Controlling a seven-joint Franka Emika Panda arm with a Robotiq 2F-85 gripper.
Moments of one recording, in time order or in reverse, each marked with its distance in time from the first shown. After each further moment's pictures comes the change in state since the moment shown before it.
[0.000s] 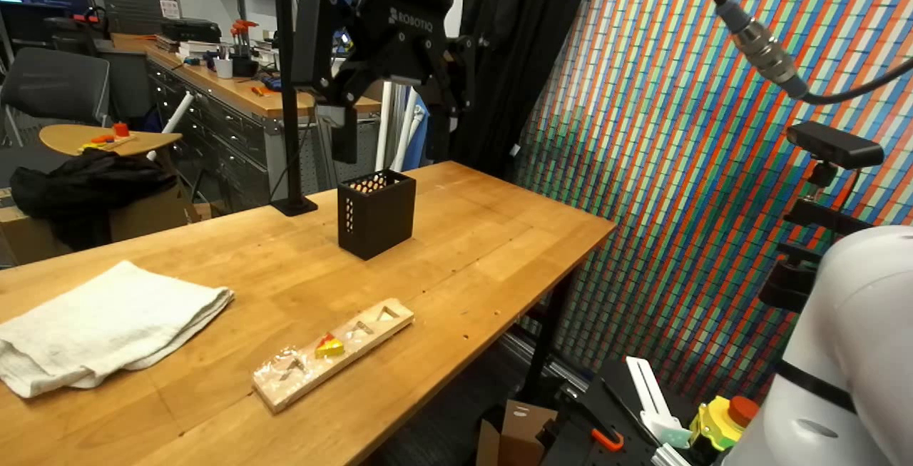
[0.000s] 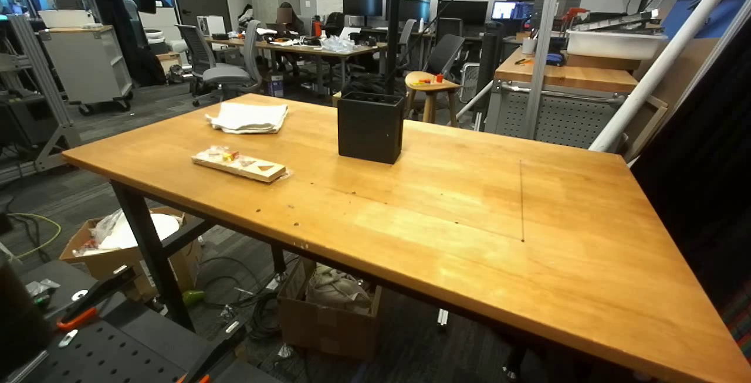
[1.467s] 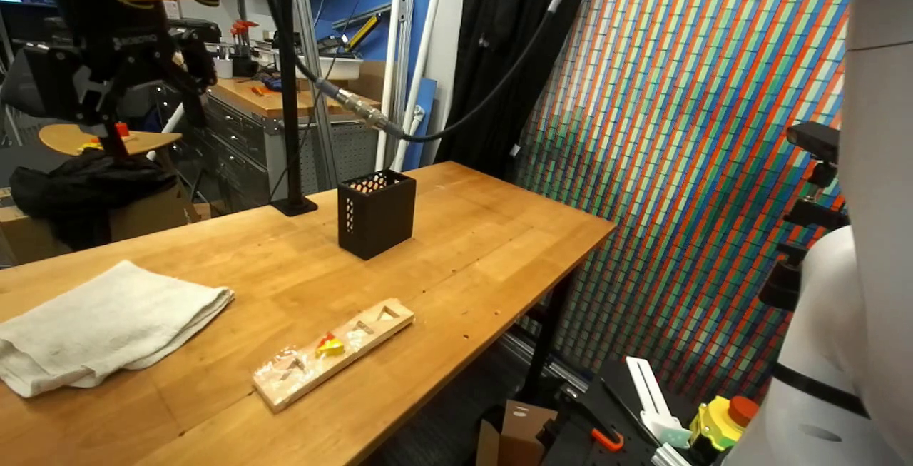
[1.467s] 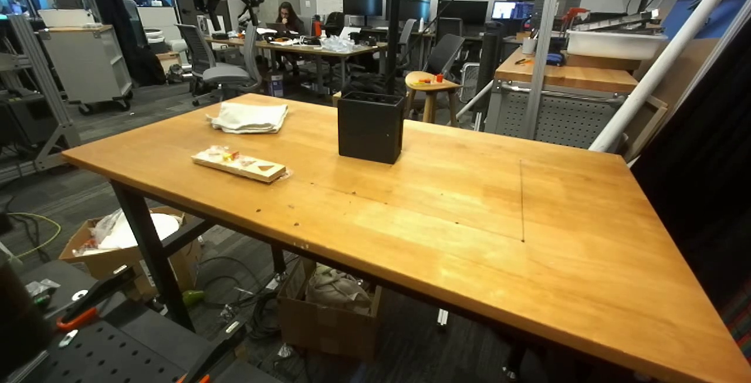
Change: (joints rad) arm 0.122 0.839 0.079 0.830 -0.485 0.130 -0.168
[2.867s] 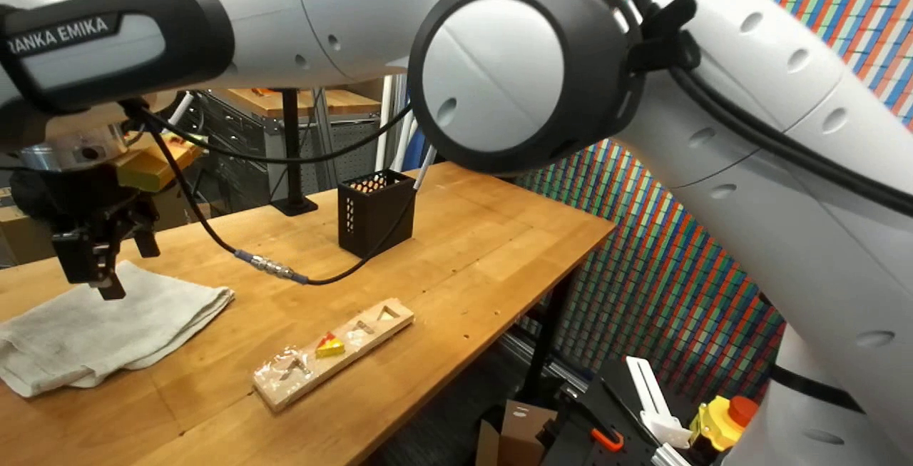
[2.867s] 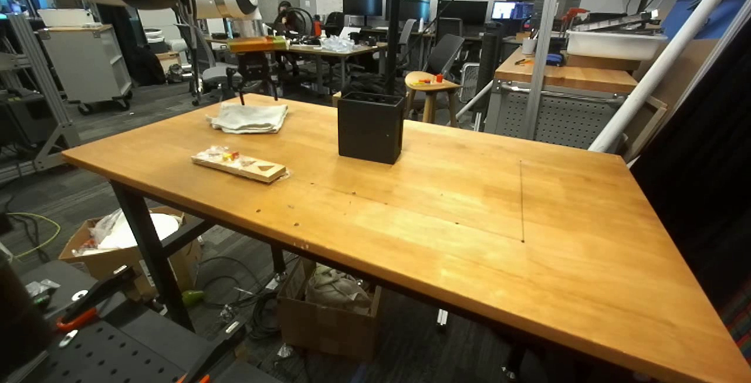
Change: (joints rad) arm 0.077 0.606 -0.049 0.505 0.000 0.023 -0.522
